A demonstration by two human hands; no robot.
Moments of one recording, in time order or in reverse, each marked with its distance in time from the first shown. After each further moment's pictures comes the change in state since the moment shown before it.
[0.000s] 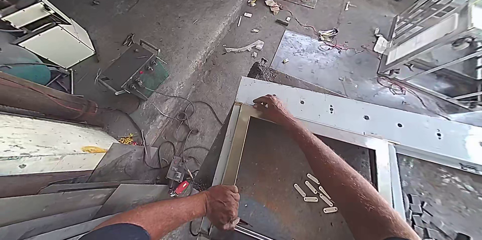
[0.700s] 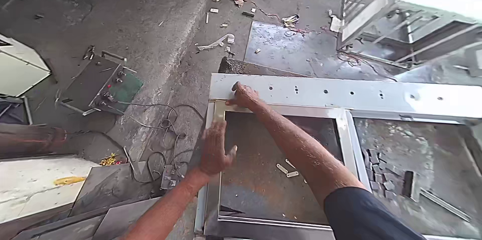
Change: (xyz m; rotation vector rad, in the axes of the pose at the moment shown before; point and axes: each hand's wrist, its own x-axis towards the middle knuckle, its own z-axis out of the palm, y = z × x) left_hand 0.063 -0.058 -0.068 0.172 0.623 -0.881; right_hand 0.009 -0.012 -0.004 -0.071 -0.037 0.357
